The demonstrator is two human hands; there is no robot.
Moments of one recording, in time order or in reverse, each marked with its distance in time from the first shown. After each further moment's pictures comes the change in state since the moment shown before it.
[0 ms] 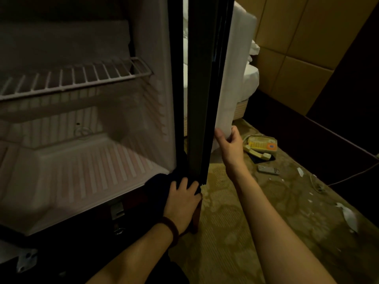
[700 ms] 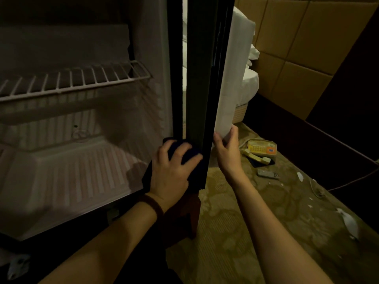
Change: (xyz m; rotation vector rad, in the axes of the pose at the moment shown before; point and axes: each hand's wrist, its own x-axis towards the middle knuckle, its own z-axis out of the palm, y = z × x) left_hand 0.026 -0.044 -0.035 -0.049 0.991 -0.004; right_hand 0.003 0.002 0.005 -0.210 -0.009 -0.127
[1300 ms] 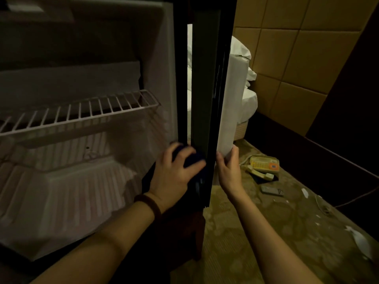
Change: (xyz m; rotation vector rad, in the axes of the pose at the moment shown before) left_hand 0.038 -0.022 -0.020 -0.016 0.107 0.202; right_hand -0.007 -0.011 0.004 -0.104 0.046 0.048
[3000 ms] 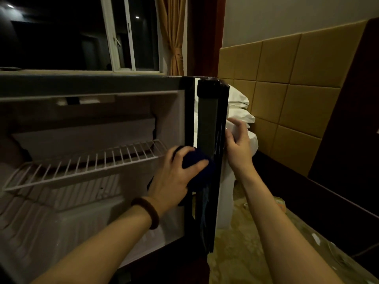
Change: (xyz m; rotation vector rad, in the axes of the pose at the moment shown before) left_hand 0.083 -0.042 -0.054 -0.070 -0.023 -0.001; right_hand 0.071 -0.146 -0.020 0.220 -0.009 -0.393
